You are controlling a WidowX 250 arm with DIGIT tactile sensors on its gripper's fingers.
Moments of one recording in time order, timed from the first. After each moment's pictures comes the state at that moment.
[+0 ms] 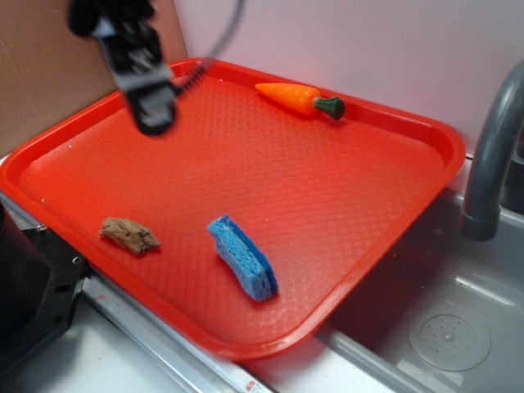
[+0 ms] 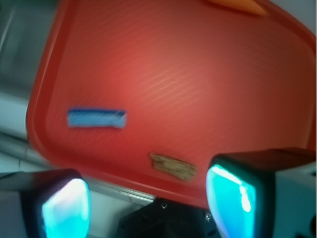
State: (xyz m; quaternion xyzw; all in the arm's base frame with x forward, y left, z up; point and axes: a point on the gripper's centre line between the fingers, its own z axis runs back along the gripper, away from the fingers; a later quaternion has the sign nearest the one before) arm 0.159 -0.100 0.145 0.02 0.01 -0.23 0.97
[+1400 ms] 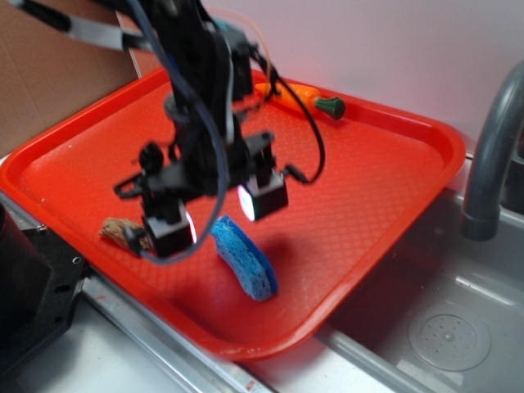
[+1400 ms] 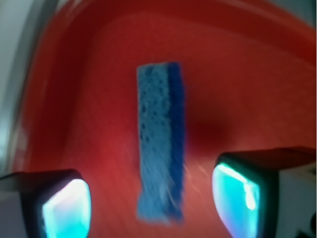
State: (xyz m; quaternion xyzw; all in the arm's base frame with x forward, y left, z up) arm 0.157 -0.128 0.039 -0.01 0.01 -0.81 0.58
